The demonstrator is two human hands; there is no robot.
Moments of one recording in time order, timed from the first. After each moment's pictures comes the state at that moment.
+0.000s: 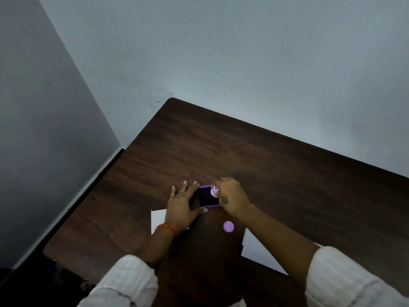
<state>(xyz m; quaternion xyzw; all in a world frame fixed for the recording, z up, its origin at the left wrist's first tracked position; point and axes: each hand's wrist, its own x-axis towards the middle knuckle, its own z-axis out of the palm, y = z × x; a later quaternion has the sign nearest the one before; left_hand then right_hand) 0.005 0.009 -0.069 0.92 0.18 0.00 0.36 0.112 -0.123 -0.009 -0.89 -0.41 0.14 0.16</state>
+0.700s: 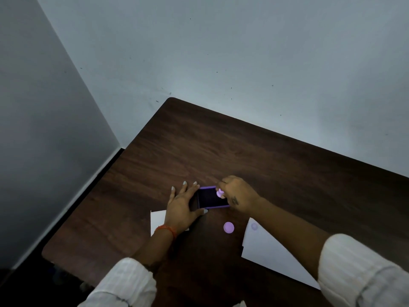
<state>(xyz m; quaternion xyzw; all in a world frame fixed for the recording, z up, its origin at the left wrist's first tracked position) 0.008 0.006 -0.069 0.92 0.19 -0.01 0.35 0.135 -0.137 -0.009 -0.86 -0.47 0.18 0.08</state>
